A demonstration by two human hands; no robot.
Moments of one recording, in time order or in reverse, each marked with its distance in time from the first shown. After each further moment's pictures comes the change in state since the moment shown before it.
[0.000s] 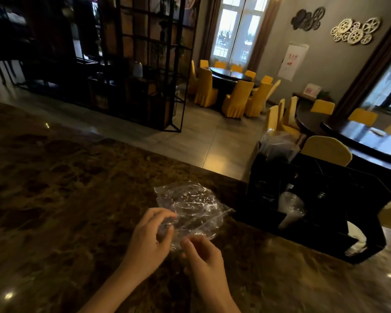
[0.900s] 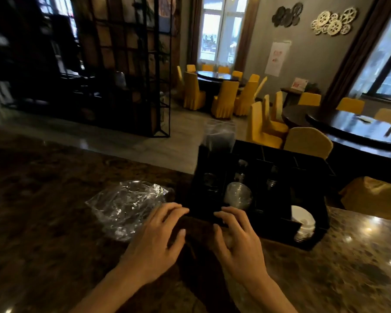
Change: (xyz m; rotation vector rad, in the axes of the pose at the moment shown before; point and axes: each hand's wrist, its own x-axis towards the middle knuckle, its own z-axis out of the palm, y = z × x) left_hand 0.004 0.132 0.126 0.233 -0.142 0.303; right_hand 0.025 0.011 -0.246 -0.770 0.233 -0.643
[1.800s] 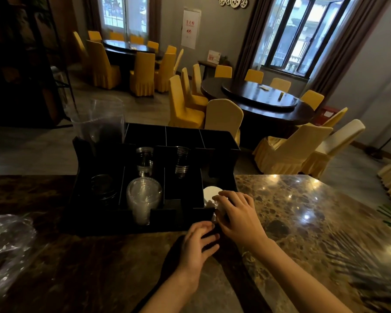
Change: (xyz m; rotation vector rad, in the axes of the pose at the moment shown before) left_hand 0.093 0.157 0.251 -1.408 -0.360 -0.814; right_hand 0.000 0.218 -0.119 -0.571 -0.127 0.126
